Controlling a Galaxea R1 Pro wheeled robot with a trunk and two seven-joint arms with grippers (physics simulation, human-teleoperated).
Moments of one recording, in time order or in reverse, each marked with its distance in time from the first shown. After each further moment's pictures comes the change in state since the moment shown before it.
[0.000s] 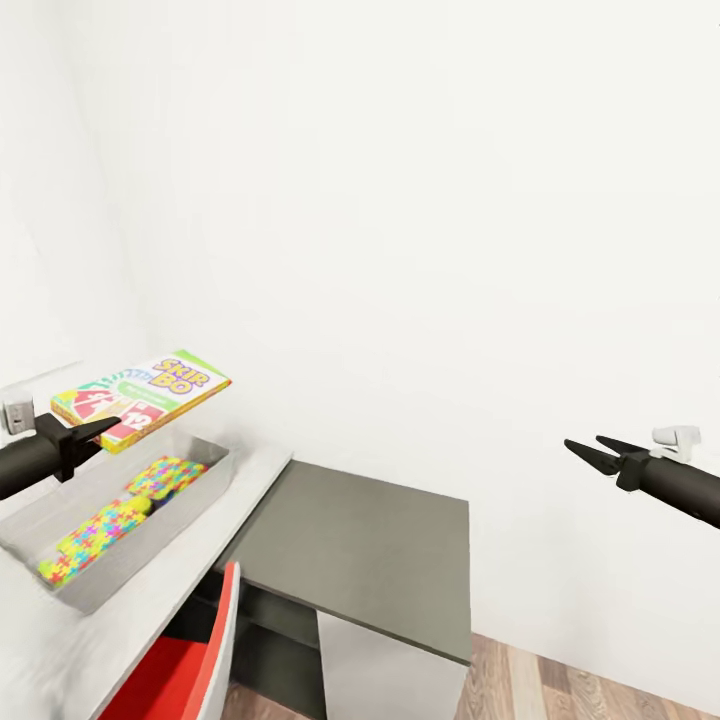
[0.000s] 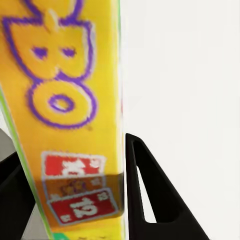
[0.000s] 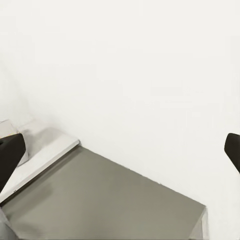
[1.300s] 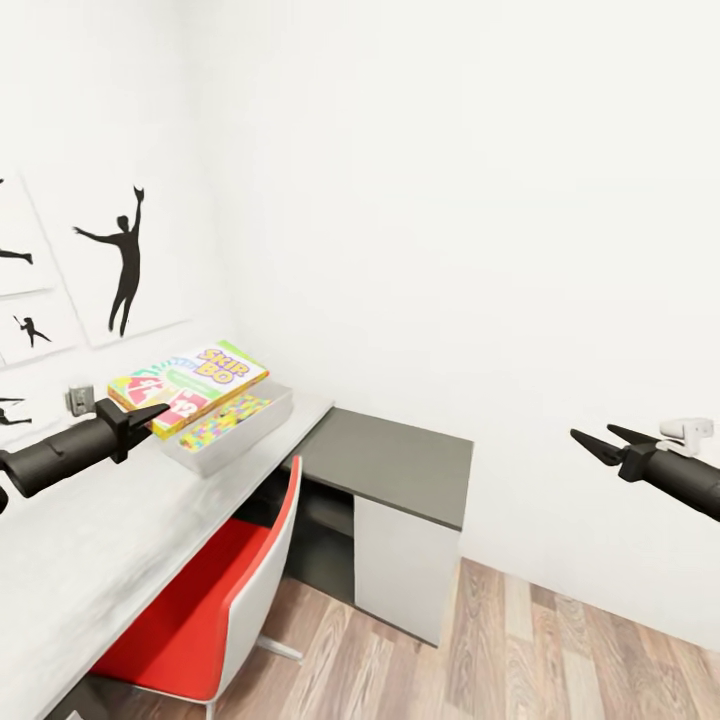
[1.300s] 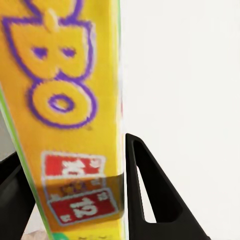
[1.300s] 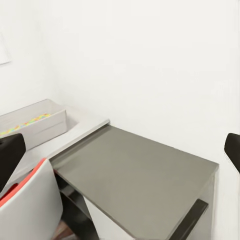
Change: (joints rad) left arm -0.097 -0.114 -0.105 -0.003 -0.092 0.001 -0.001; right arm -0.007 0.004 -0.003 0.000 -0.006 -0.101 -0.071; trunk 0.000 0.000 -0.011
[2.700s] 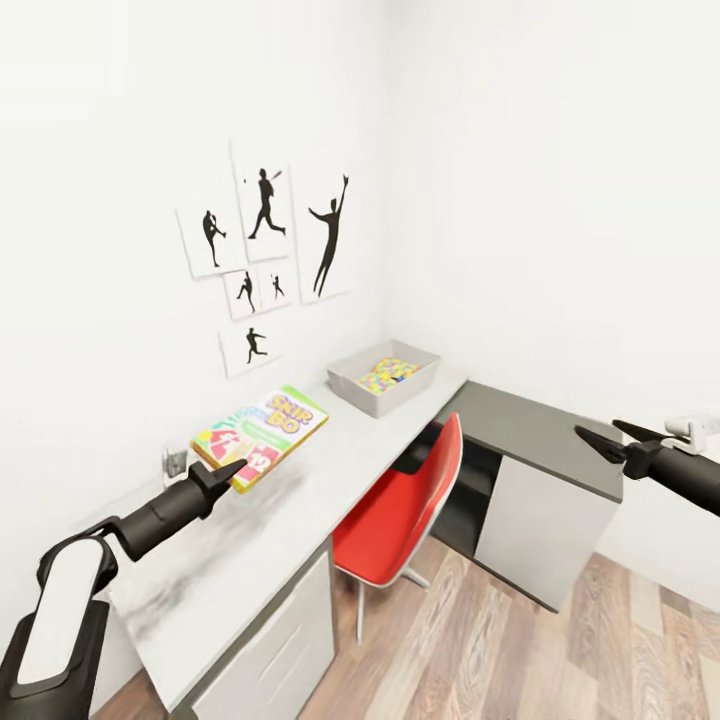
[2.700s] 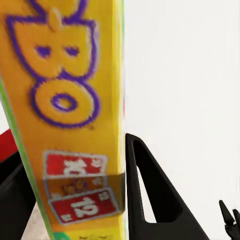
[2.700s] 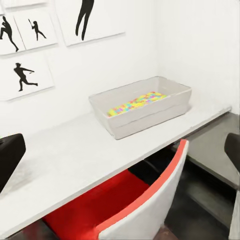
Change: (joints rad) left arm 0.185 -0.320 -0.069 0.000 -0.534 -0.061 -0.420; right arm -0.003 -0.009 -0.005 -0.001 0.000 -0.031 -0.002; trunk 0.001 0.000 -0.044
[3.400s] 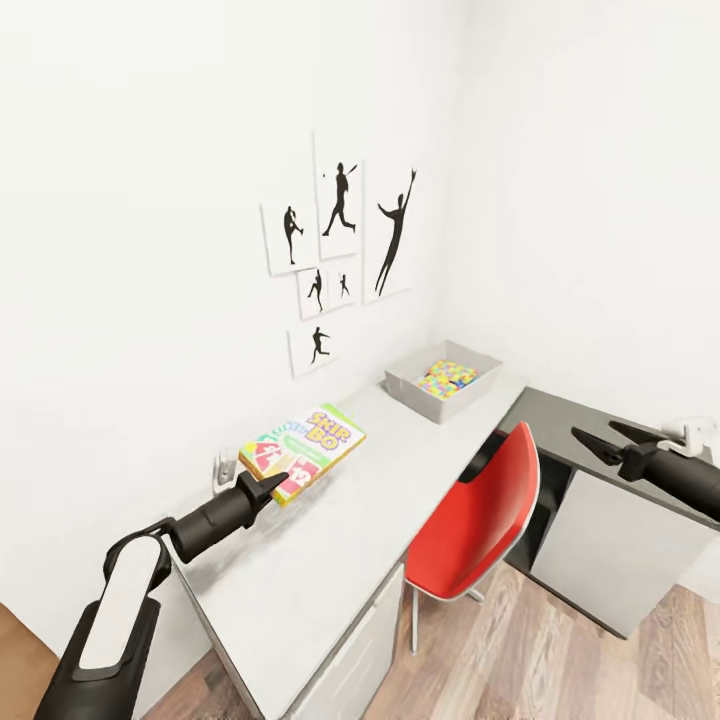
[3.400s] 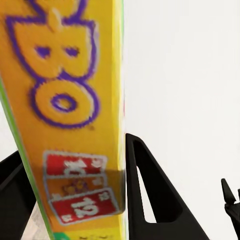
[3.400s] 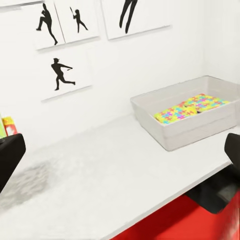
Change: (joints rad) left arm -0.009 -0.053 -0.144 0.097 -0.023 -0.055 0.012; right arm 0.007 0.015 0.001 0.000 0.002 -0.023 -0.002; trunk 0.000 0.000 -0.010
